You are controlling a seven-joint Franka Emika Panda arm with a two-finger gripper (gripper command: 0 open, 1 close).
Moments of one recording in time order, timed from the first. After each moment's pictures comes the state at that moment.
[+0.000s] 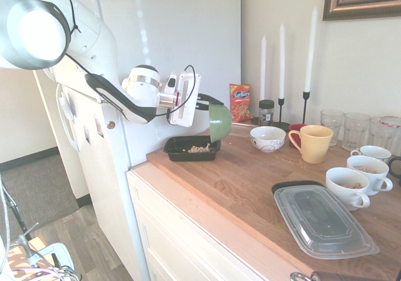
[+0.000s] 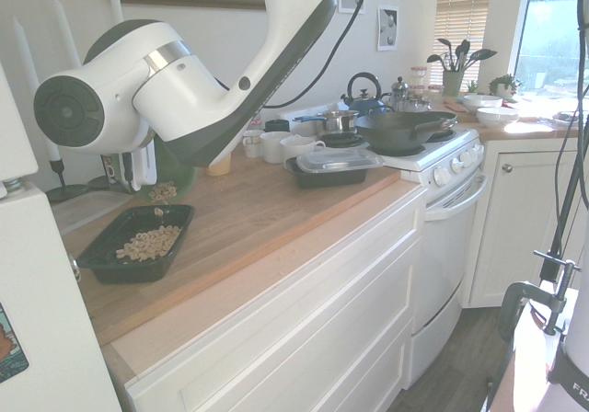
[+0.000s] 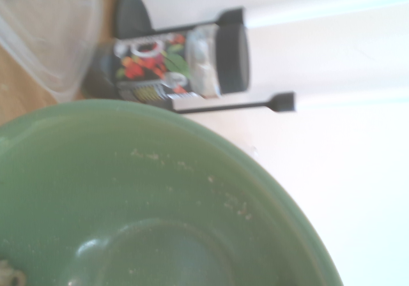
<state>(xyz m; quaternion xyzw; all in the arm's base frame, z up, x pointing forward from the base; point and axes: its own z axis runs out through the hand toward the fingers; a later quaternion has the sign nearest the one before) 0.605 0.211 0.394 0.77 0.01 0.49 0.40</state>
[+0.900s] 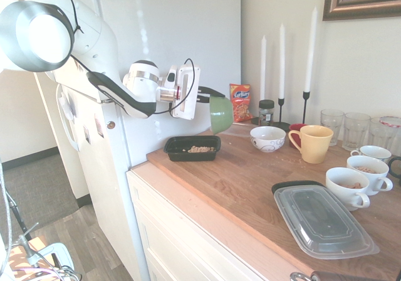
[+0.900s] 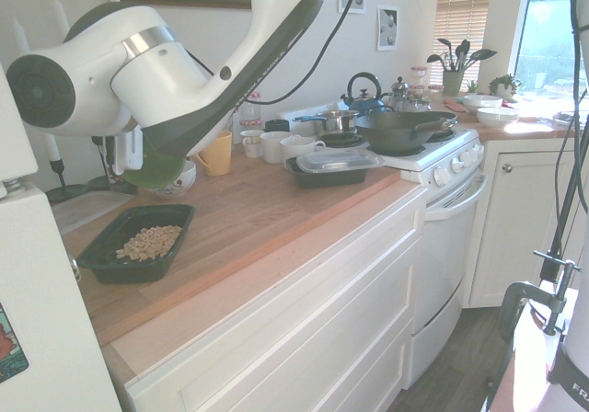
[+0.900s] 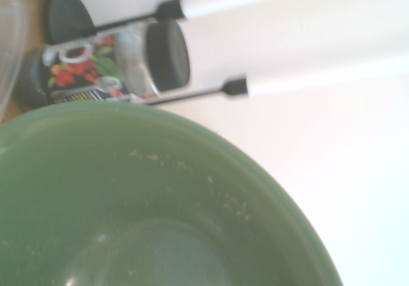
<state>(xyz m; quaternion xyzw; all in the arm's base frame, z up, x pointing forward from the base) 0.628 0.210 0.445 0.79 -0.07 0.48 0.38</state>
